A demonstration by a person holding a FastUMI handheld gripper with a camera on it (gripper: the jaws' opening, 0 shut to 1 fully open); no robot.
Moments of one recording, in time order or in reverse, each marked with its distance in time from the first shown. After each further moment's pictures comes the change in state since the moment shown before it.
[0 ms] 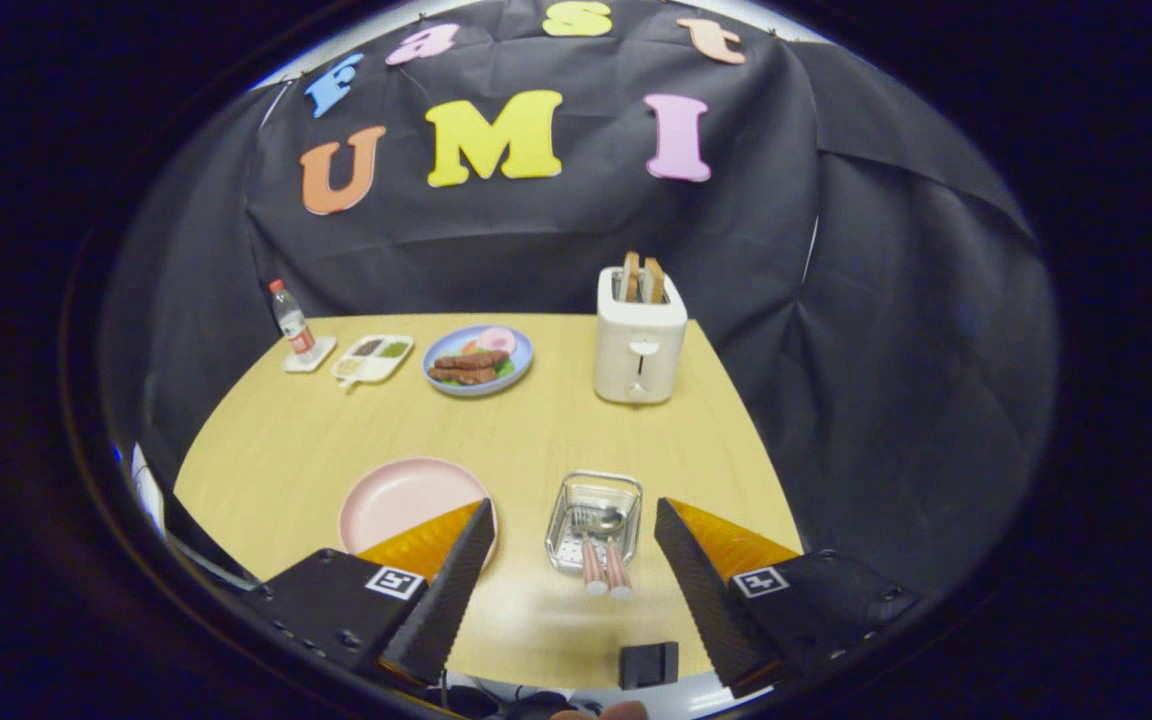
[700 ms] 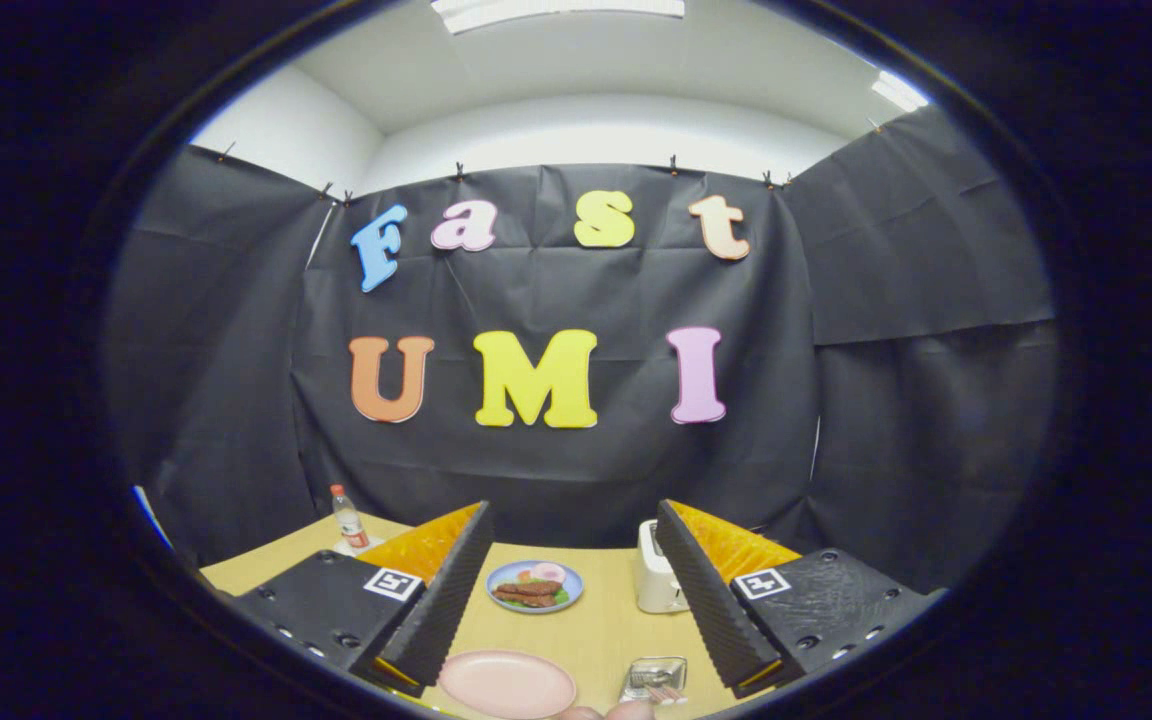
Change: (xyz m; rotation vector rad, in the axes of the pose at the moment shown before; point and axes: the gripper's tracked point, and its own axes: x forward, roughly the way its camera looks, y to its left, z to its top) arm -0.121 0.073 0.173 0.024 -0.617 0.036
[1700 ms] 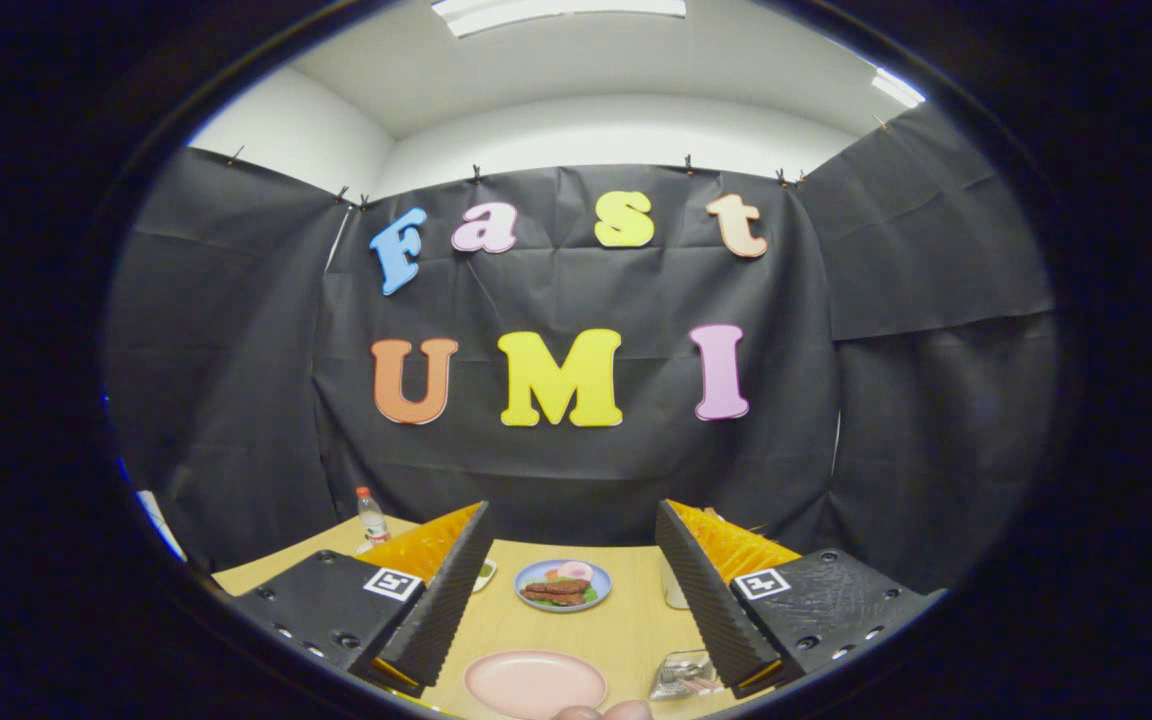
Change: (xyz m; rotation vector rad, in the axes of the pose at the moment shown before) arm -0.003 0.027 -0.009 0.023 0.015 0.051
